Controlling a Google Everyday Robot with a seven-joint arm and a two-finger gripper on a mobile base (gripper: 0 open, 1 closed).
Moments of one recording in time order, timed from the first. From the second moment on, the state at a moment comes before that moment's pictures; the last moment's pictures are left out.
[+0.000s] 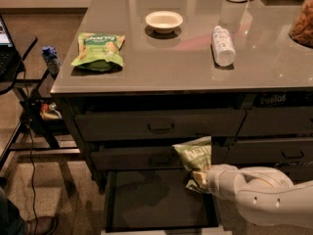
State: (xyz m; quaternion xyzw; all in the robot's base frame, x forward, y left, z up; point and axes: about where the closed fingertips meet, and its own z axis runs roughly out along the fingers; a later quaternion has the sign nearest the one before) arm 0.469 -0.165 0.568 -0.17 0.92 0.11 0.35
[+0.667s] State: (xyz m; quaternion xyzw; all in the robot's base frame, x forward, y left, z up) arm 0.489 -0.129 0.640 -0.21 0.90 0.08 0.36
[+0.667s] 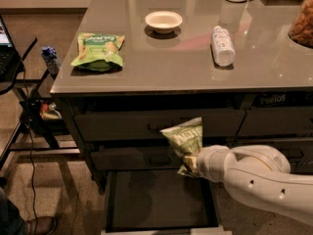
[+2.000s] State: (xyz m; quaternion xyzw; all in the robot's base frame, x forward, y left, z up) arm 0.490 -0.122 0.715 -0.23 0.87 0.08 0.42
